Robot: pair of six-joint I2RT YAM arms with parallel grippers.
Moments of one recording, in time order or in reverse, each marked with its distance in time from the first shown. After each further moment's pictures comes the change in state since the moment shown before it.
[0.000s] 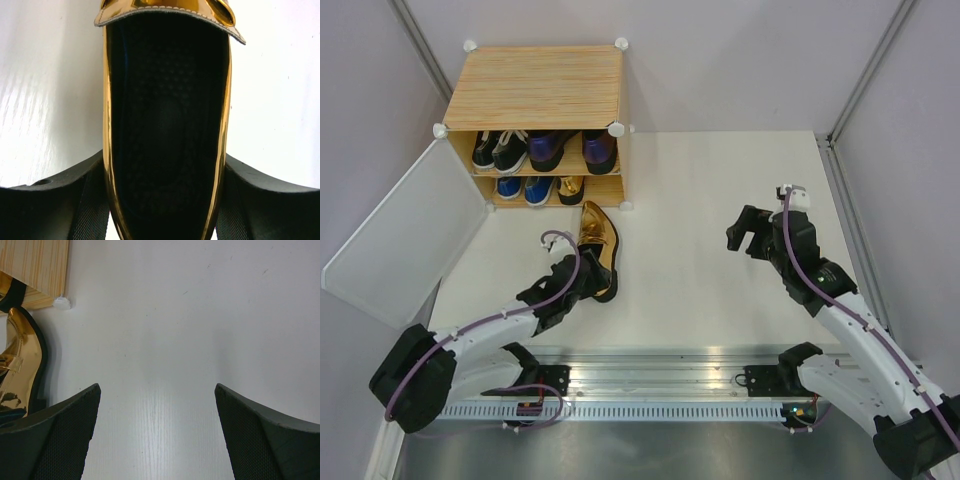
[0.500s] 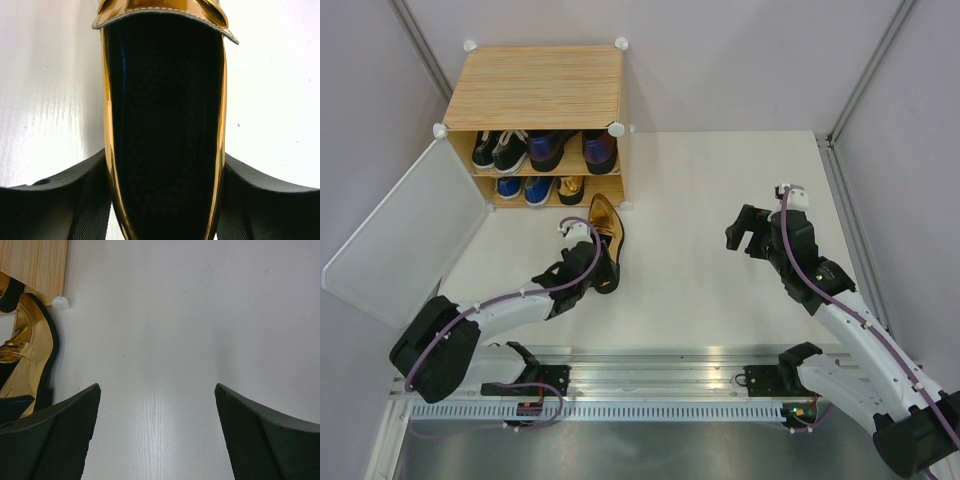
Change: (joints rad) left arm 0.013 0.197 0.119 0.075 -0.020 0.185; right arm 0.000 0.016 -0.001 0.008 0.000 0.000
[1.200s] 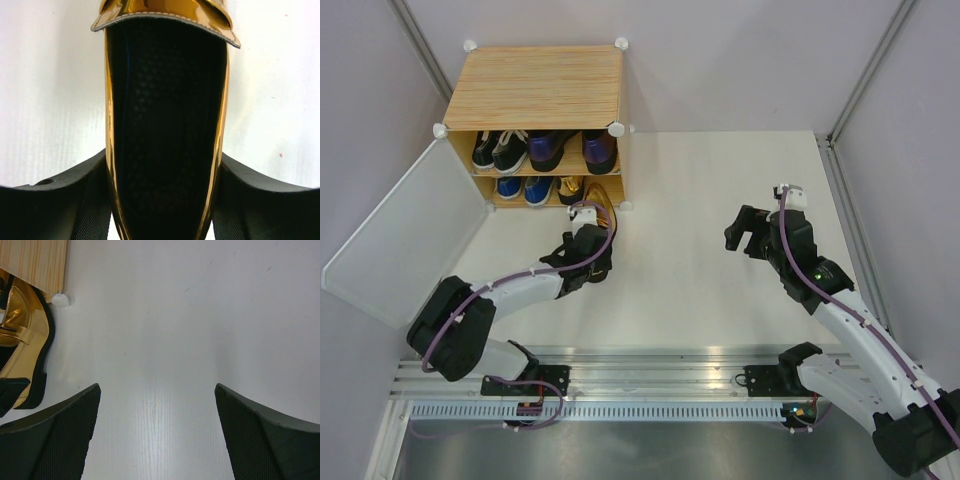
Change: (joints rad) left arm 0.039 0.143 0.161 -0.102 -0.080 0.190; right arm 0.000 0.008 -0.004 0.007 -0.009 -0.001
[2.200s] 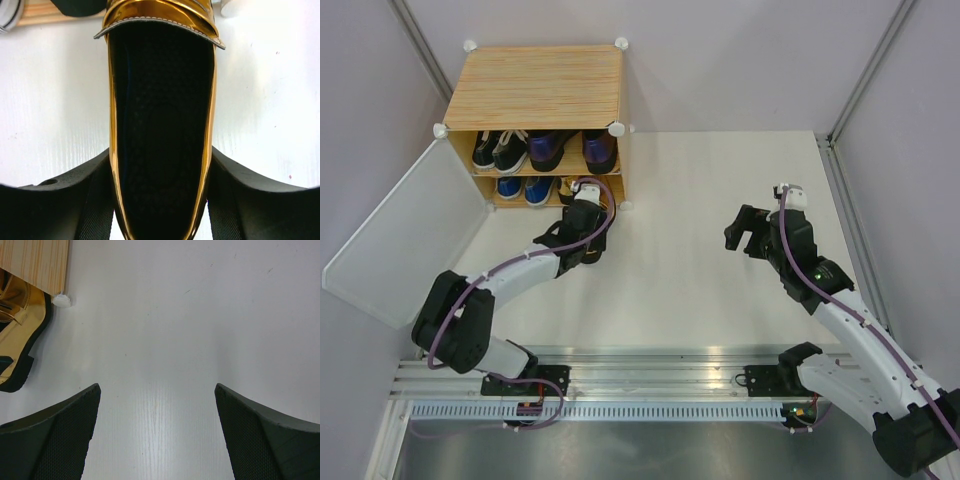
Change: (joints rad) left arm 0.119 0.048 0.172 -0.063 0.092 0.278; right arm 0.000 0.000 0.000 0.006 -0.002 -0.002
